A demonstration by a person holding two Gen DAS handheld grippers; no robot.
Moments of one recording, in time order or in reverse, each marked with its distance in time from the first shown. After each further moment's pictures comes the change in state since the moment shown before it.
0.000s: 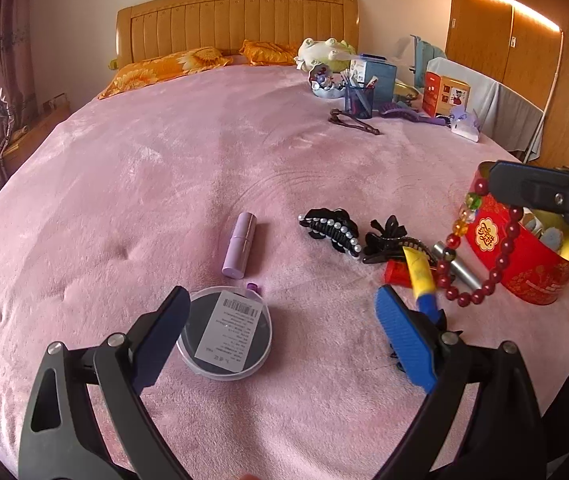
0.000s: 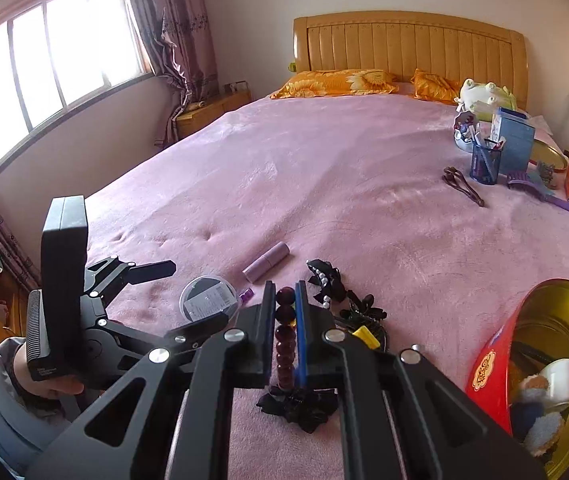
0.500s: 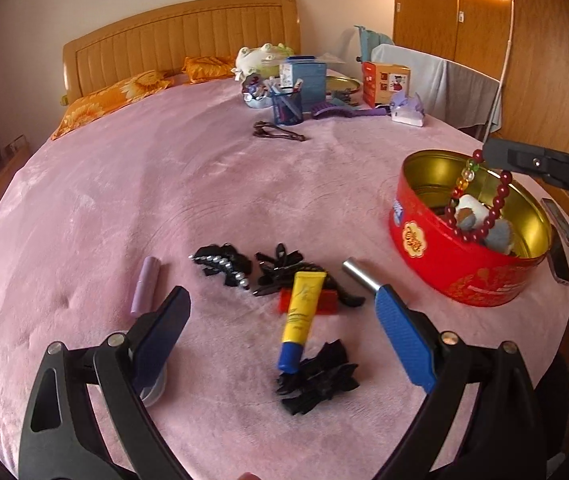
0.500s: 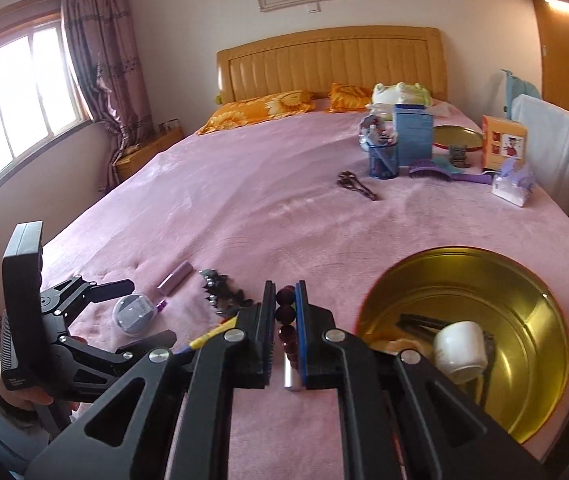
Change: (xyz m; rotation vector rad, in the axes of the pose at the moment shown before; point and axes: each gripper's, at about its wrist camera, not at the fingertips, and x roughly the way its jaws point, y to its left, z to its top) left arm 0.000 -0.102 0.028 0.156 -0.014 -0.109; right arm -0.086 -0.105 -0.033 0.169 -0.105 -0.206
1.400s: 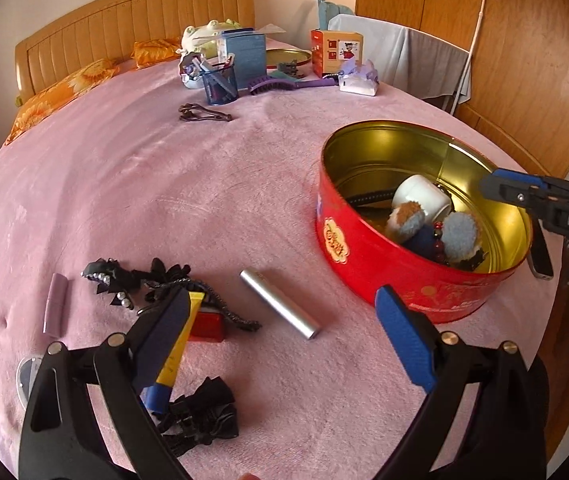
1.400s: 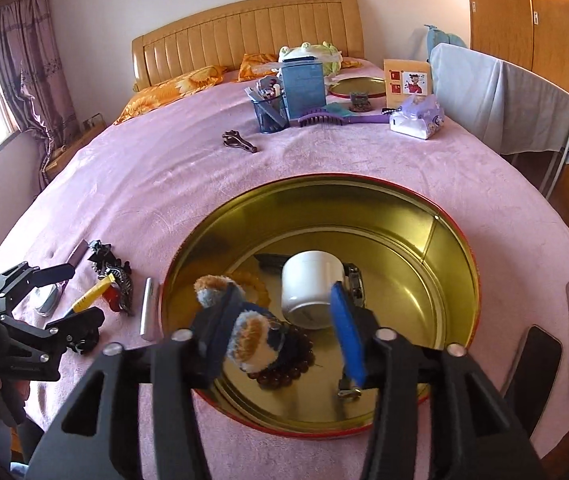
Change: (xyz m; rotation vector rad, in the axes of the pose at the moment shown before) left arm 0.050 -0.068 0.016 0.041 0.094 -0.093; right arm -0.006 -0.113 -0.046 0.130 0.101 -0.199
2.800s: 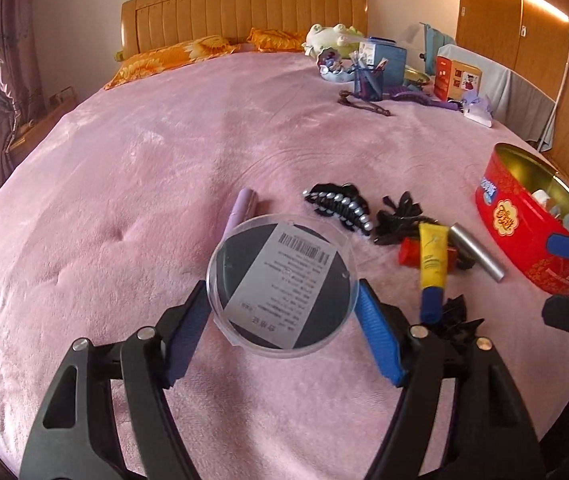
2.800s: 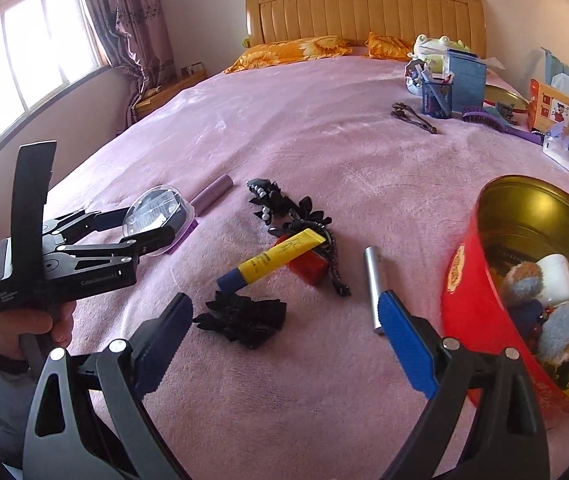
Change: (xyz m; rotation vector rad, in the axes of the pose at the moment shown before) left arm -0.046 0.144 -0.079 -0.206 -0.050 0.228; right arm 0.035 0.189 -0.036 -0.222 0.078 0.263
